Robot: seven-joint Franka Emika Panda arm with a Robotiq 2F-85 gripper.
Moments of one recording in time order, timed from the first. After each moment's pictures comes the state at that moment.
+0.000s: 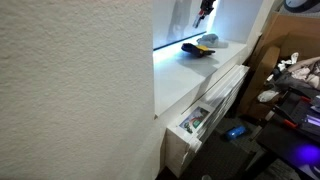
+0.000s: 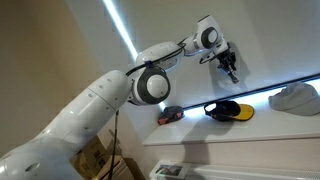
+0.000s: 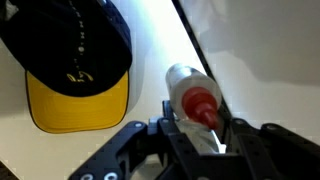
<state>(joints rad) -0.21 1.21 0.03 -0.35 0.10 1.92 1.70</state>
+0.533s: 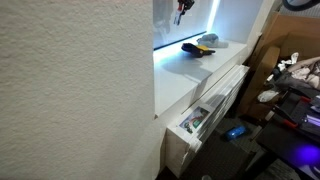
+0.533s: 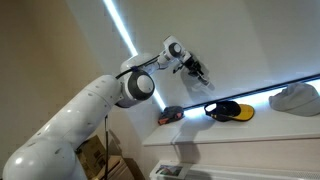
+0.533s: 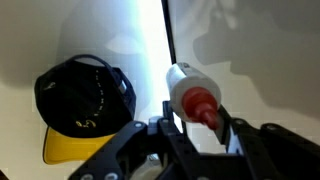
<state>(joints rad) 0.12 1.16 -0.05 -0.35 -0.10 1.91 1.75</state>
